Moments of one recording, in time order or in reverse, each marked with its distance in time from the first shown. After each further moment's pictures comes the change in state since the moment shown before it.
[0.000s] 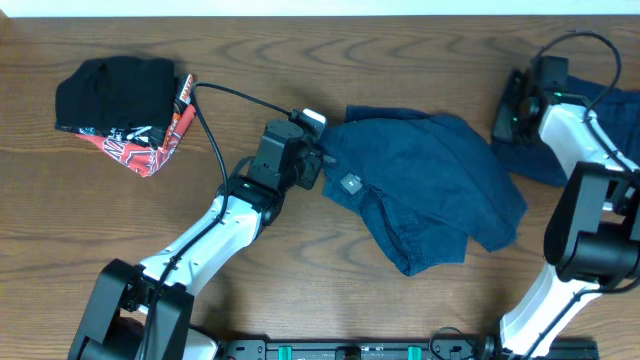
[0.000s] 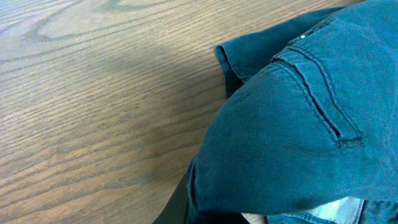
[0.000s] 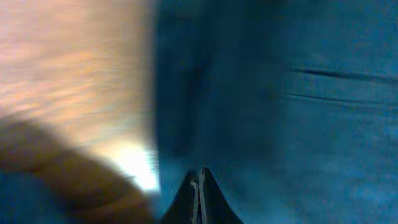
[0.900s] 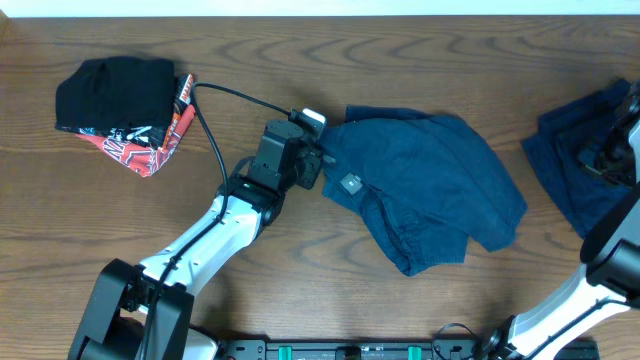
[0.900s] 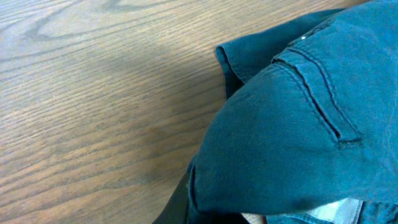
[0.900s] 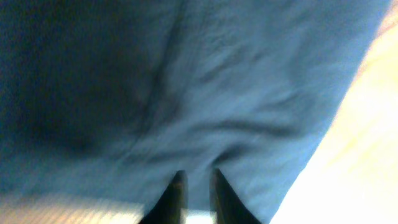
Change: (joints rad) left arm 0.000 0.000 0.000 0.002 0.000 -0.007; right arm -0.312 -0.020 0.172 -0.455 0.126 0.061
